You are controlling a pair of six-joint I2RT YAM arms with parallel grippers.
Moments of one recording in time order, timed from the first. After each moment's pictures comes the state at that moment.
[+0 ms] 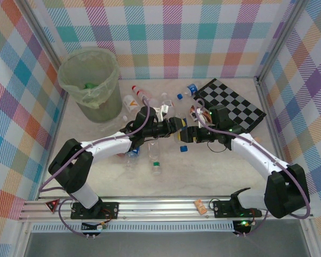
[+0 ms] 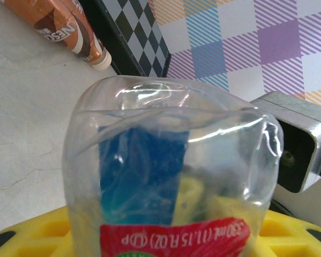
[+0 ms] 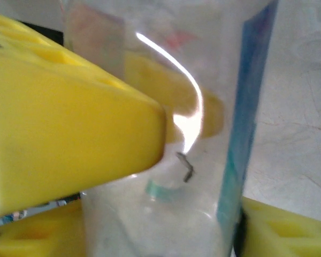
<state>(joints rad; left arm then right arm) -0.71 1.63 0.99 0.30 0.48 -1.07 0.39 1.29 0.87 -0.39 -0.76 0.32</state>
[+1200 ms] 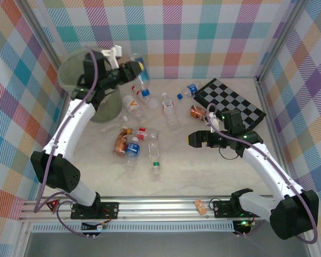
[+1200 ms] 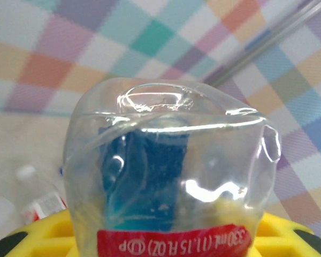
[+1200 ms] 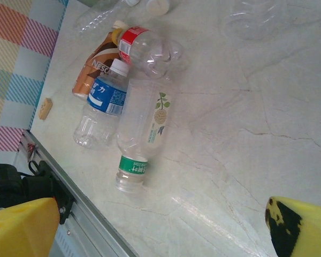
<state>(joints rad) -0.22 1.57 1.66 -0.29 0.53 -0.63 0.31 1.07 0.84 -0.63 -0.63 0.28</state>
